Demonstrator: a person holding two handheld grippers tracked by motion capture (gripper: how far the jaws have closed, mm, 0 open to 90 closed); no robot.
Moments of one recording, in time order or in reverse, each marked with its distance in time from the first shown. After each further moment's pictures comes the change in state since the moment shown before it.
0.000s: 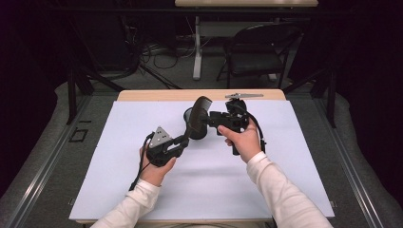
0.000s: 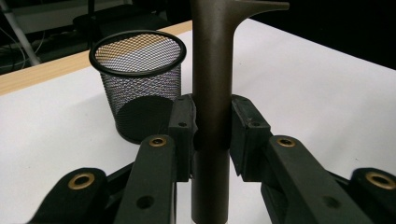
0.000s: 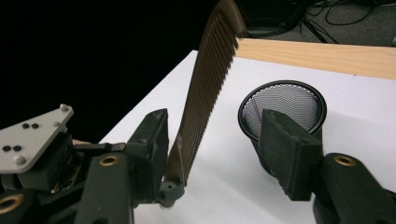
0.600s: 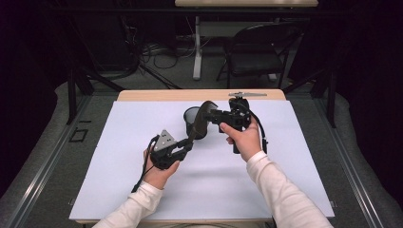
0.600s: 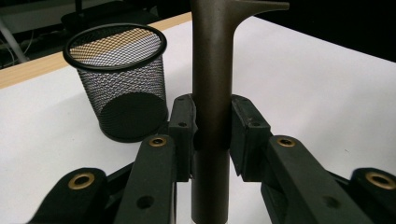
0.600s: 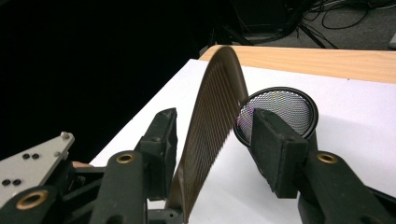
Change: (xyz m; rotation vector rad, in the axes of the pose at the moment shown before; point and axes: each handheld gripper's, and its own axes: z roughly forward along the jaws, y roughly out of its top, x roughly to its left) left arm -0.011 -0.004 0.006 0.018 -0.026 0.022; right arm -0.007 0.002 -0.003 -0.034 -0.001 0.029
